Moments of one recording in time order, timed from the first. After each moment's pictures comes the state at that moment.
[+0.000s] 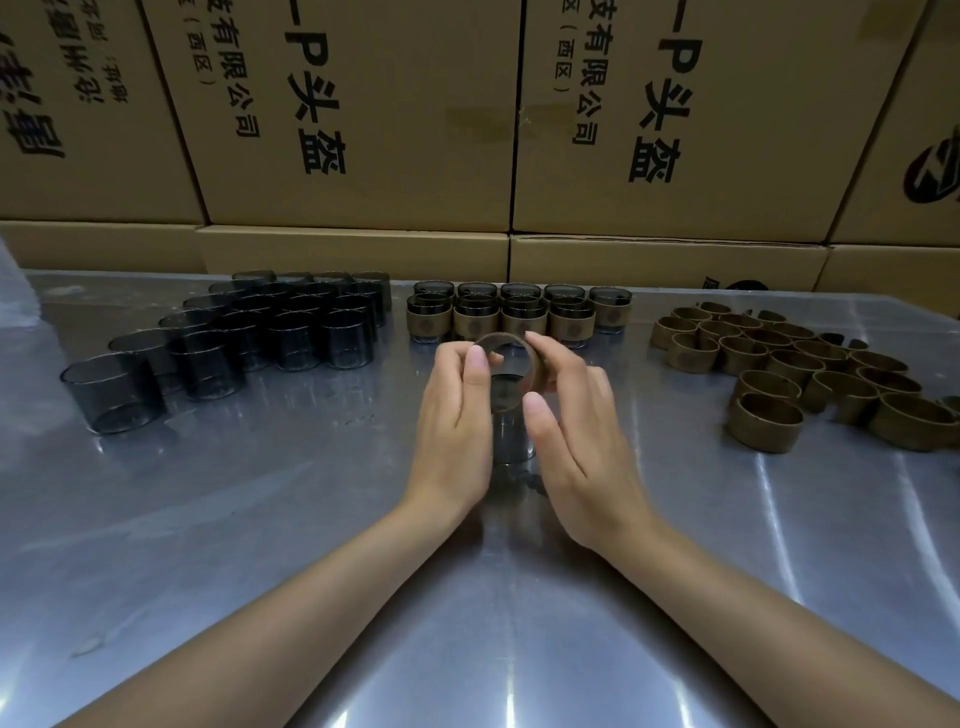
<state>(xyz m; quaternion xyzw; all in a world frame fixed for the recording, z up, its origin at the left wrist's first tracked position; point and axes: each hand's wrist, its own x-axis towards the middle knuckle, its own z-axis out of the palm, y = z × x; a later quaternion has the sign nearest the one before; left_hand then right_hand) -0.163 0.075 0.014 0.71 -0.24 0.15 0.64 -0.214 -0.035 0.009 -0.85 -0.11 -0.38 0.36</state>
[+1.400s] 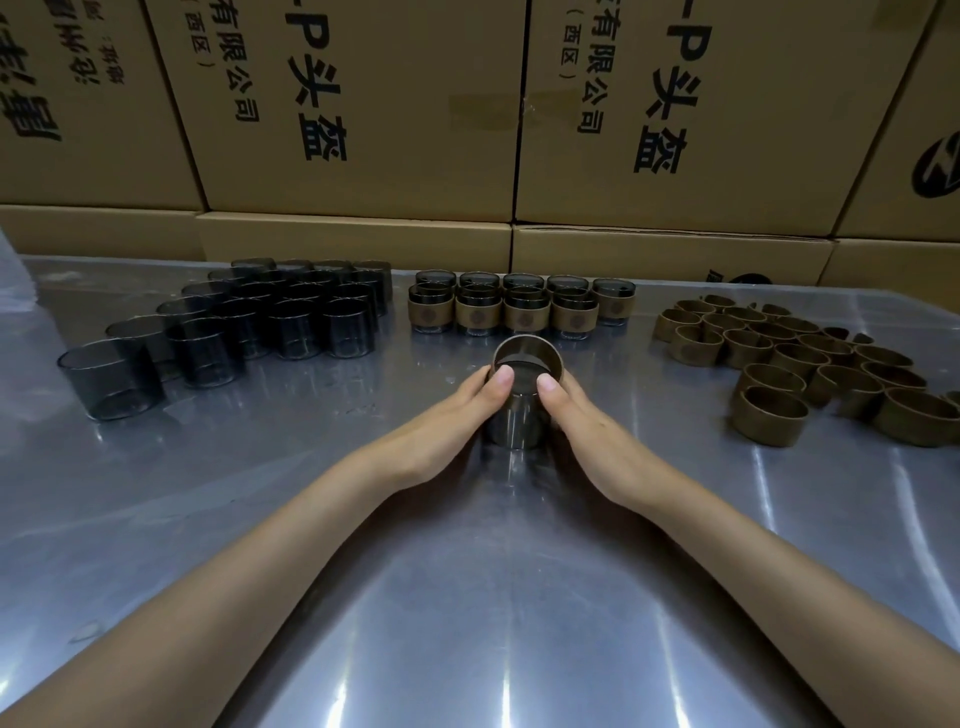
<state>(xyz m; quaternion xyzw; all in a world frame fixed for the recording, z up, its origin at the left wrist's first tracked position) -0.131 0.101 0.014 0.78 -0.34 -0.16 0.50 -0.196 -0.064 0.009 -0.85 -0.05 -0.06 0.52</state>
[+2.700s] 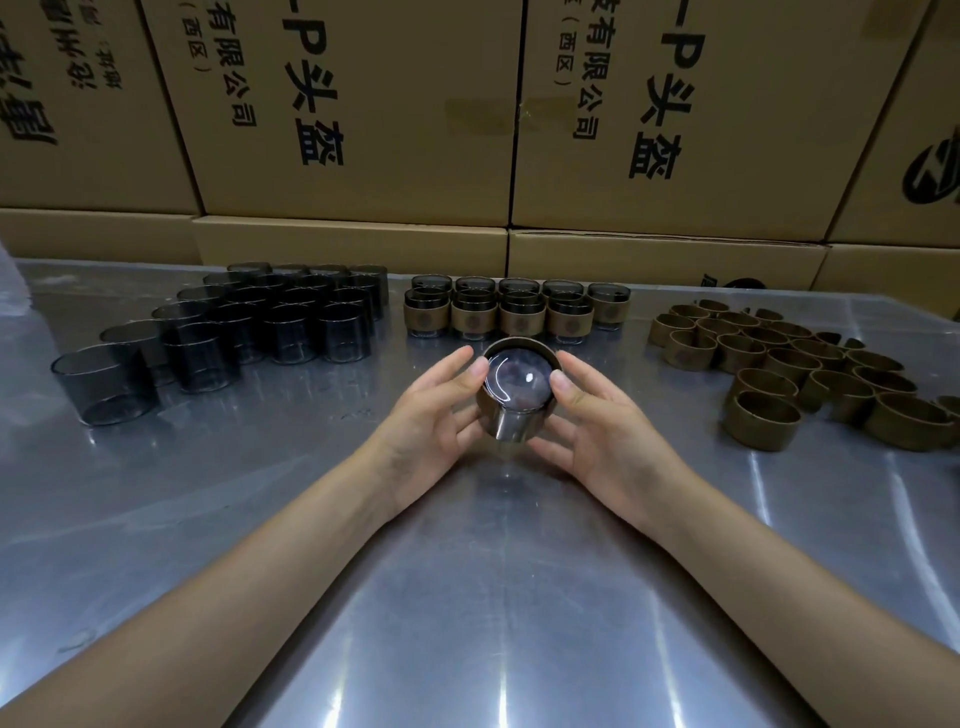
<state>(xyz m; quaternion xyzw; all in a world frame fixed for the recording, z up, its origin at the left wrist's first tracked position) -0.143 0.100 0.022 0.50 -0.19 -0.24 0.81 -0.206 -0.063 0.021 -0.55 0.01 -0.04 0.84</state>
